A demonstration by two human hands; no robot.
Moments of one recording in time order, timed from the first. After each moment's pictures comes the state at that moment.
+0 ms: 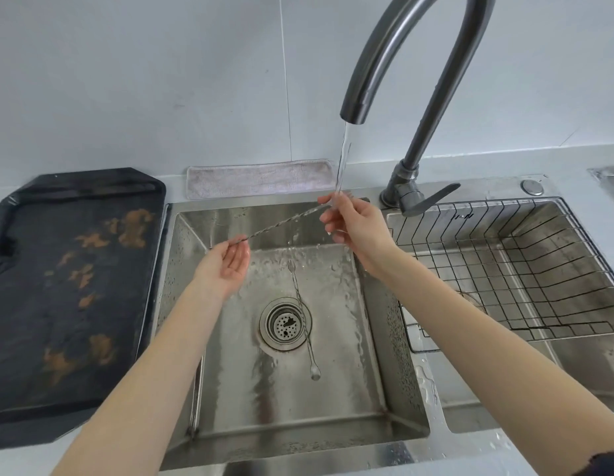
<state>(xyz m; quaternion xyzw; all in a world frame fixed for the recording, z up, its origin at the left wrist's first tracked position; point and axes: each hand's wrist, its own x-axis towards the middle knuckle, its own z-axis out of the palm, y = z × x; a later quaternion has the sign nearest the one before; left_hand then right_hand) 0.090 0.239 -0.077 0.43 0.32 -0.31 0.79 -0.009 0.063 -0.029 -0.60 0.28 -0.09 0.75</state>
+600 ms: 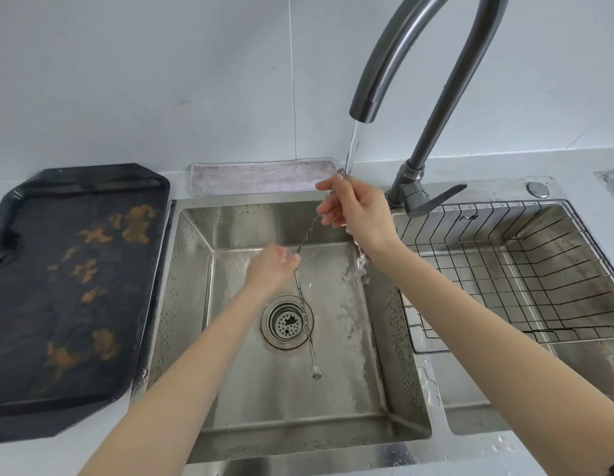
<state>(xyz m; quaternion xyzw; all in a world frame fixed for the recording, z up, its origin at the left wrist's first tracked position) 0.049 0.197 -0.073 0.90 -0.10 -0.30 0.30 -0.003 0.071 -0.008 -0.72 0.21 -0.15 0.65</state>
